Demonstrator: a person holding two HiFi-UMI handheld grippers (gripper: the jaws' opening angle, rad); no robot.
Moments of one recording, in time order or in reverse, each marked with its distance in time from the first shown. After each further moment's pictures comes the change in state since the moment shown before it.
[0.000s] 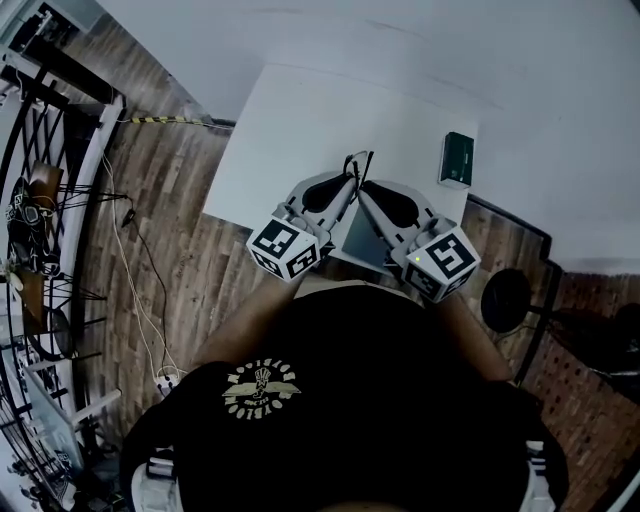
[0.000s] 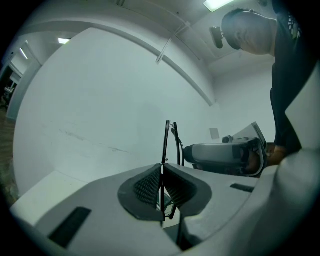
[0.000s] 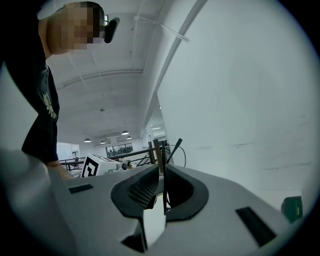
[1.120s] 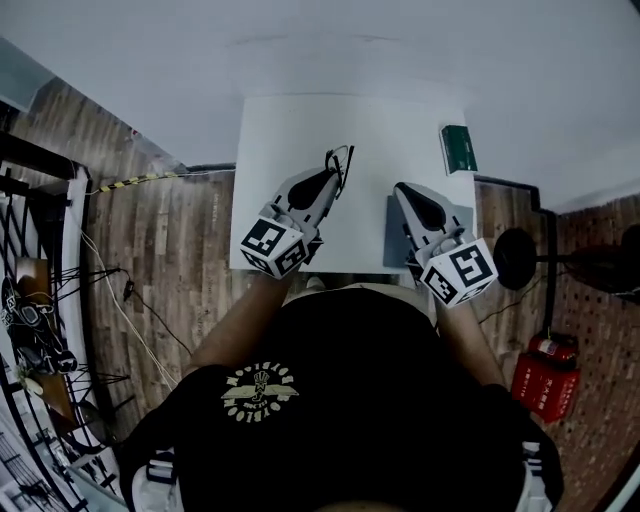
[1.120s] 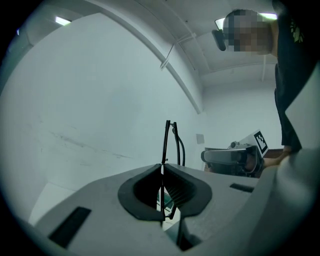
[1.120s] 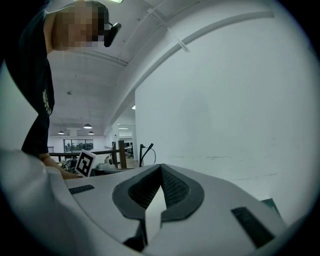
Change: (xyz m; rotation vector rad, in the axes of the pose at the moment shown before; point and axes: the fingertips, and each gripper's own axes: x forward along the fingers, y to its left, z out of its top) left arm -0.045 0.131 0.044 -0.013 0.003 -0.235; right arm 0.069 -0.001 0.013 -0.104 -0.072 -0.449
